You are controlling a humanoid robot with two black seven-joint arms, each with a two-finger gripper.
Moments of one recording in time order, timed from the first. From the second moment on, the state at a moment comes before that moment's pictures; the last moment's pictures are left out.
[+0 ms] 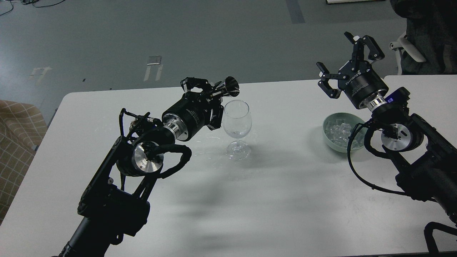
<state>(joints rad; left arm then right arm) -0.38 -0.04 -1.20 -1.52 0.55 0.22 0.38 0.58 -0.24 1.11 0.90 -0.35 0.35 0.19</state>
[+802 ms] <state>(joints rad) -0.38 -0.04 -1.20 -1.52 0.61 0.14 0.36 0.57 -0.24 1.11 0.90 -0.35 0.35 0.19</state>
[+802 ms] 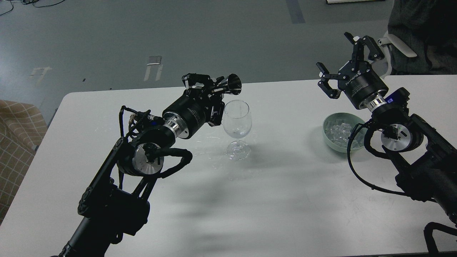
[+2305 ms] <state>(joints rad) -0.38 -0.04 -1.17 -1.49 0.81 0.06 0.28 0.57 -0.23 1.11 0.90 -0.35 0.35 0.19</state>
